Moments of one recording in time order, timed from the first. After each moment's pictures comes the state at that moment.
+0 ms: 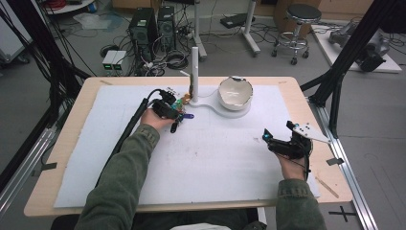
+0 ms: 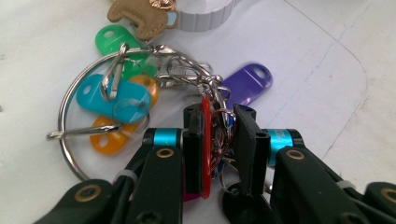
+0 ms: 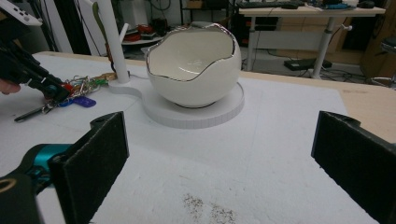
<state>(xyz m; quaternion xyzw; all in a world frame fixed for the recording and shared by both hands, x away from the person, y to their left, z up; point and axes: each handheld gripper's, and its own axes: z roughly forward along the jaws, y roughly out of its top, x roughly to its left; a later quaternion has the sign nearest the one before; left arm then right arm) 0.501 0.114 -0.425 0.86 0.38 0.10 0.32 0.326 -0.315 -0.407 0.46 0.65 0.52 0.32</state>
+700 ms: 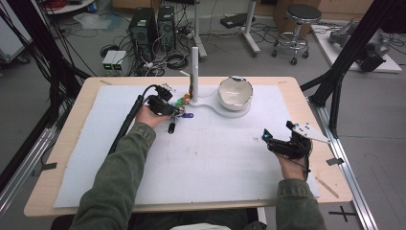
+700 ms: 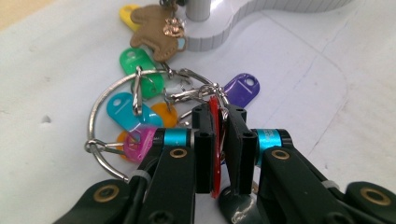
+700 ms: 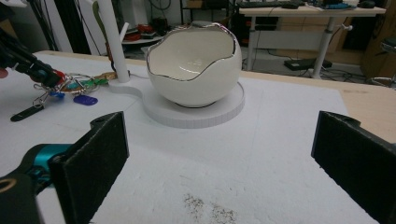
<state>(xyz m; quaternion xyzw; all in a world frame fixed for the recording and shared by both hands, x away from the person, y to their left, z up) 0.495 0.128 -0.399 0.86 0.37 0.11 0.34 0.326 -0.314 -0.407 0.45 0.65 0.52 0.32</state>
